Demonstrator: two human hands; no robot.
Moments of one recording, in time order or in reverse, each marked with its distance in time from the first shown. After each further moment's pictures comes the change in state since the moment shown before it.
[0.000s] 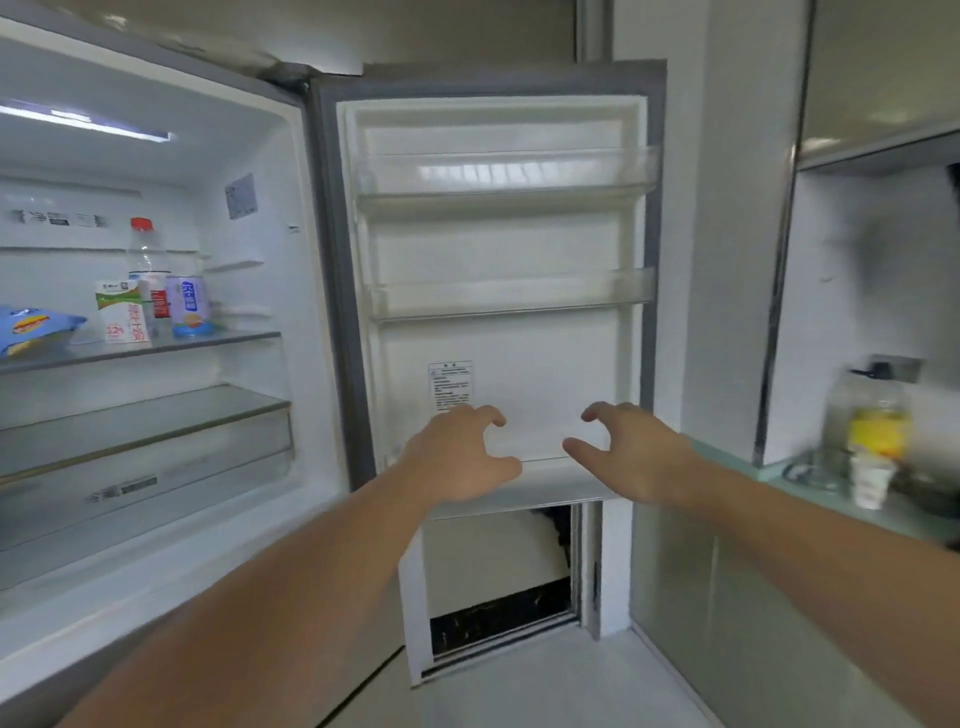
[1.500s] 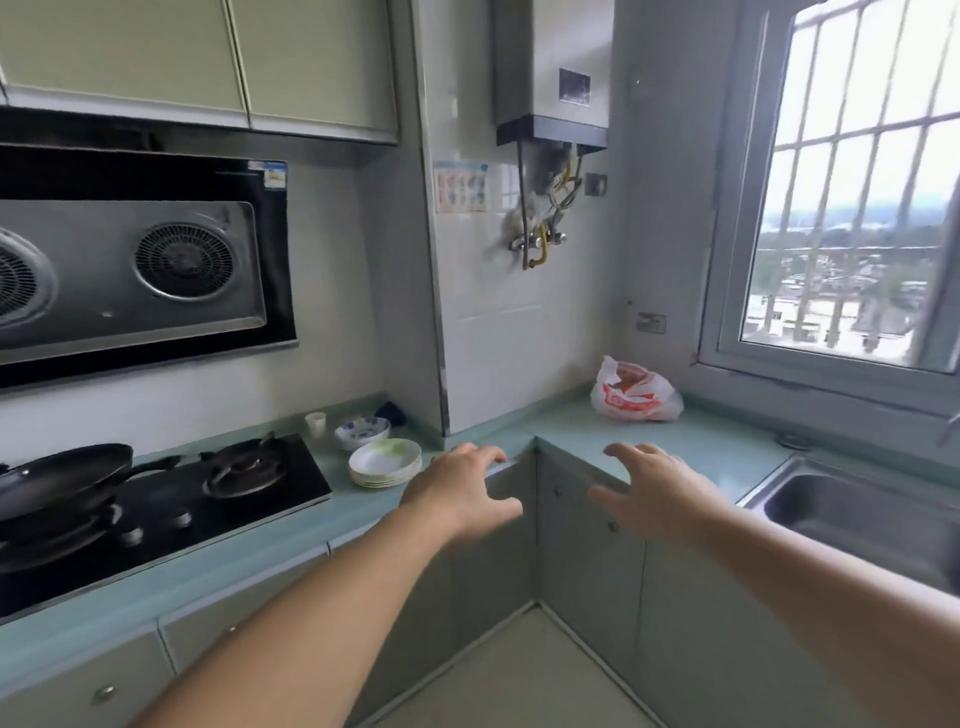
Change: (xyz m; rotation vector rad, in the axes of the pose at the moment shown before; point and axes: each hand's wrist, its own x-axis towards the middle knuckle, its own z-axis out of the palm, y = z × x) left_hand -0.335 0.482 0.163 -0.394 -0.723 1.644; right_hand -0.624 0.053 -0.157 -0.530 0.493 1.801
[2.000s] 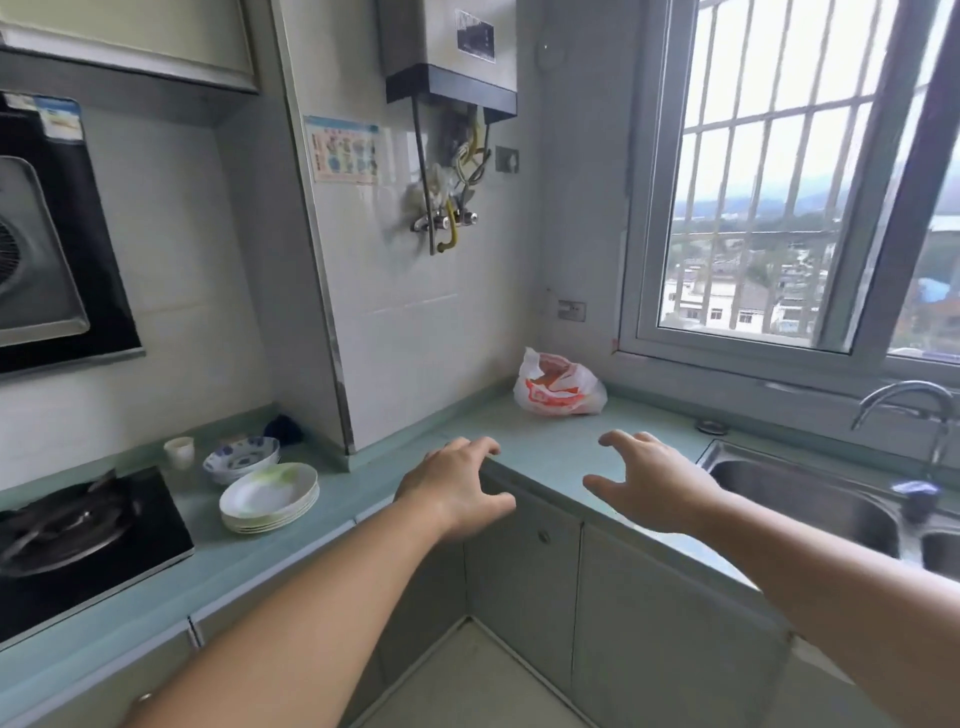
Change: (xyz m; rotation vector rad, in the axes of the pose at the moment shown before) left_hand 0.176 0.040 0.073 -0.044 -0.087 0.145; right_hand 0.114 0.100 0.008 -0.016 0.036 0.174
